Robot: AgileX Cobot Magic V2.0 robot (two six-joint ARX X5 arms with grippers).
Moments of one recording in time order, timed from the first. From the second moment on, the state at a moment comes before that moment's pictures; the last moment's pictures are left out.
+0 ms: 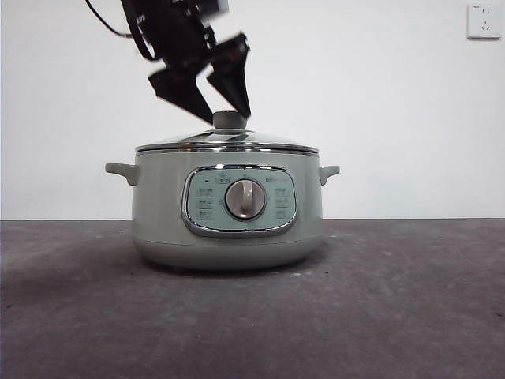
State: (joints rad) left arm -0.47 1.83 1.73 -0.65 0.18 0.19; right arm 0.61 0.64 1.57 -1.35 0.06 0.10
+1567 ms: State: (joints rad) left arm -0.47 1.19 1.73 -1.29 0.34 0.09; right arm 0.61 0.64 1.57 -1.35 0.08 0.10
